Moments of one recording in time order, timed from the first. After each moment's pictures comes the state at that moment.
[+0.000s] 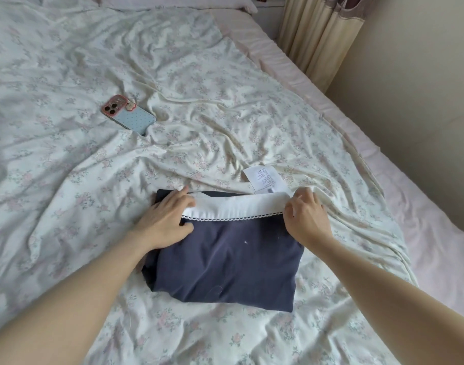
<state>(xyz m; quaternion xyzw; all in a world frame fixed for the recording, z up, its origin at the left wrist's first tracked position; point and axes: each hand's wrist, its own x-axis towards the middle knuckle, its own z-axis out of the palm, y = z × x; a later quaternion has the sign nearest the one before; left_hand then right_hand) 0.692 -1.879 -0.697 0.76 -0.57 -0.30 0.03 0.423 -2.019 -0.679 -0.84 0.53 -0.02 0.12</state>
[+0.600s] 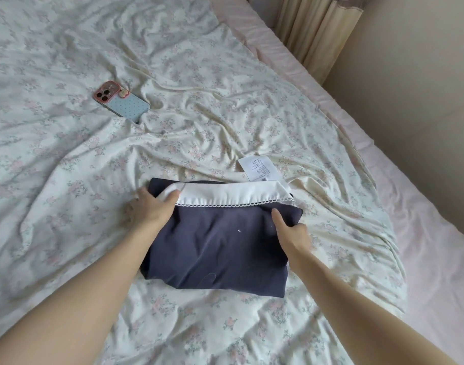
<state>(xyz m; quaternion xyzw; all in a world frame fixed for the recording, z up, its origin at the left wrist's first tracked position) 0.672 -1.882 -0.694 0.92 -0.16 -0.29 0.22 0.424 -1.967 -0.691 -0.42 0.76 -0.12 0.48</state>
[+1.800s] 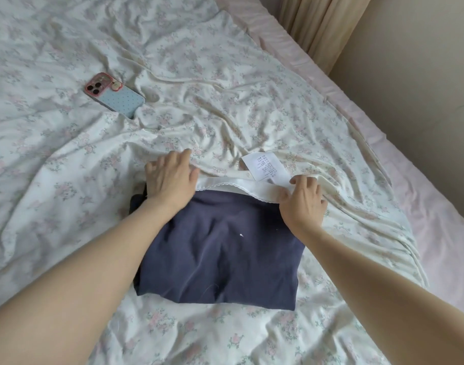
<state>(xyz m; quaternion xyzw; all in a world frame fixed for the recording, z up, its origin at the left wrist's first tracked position) 0.679 -1.941 -0.699 0.85 -0.52 -0.06 0.07 0.450 -2.020 -0.692 -0.74 0.65 -0.06 0.15</state>
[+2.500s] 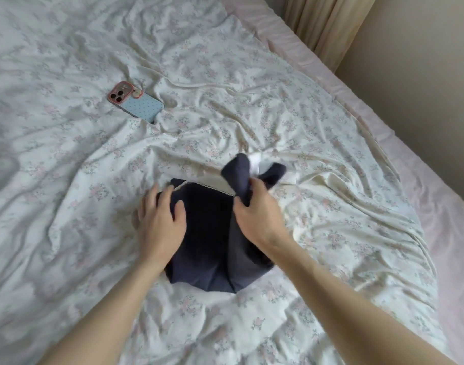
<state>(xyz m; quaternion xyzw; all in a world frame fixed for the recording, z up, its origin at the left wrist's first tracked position) 0.672 -1.837 -0.687 0.89 -0.36 -0.13 0.26 0.530 -1.927 -0.621 -0.73 0.55 -0.14 0.38</state>
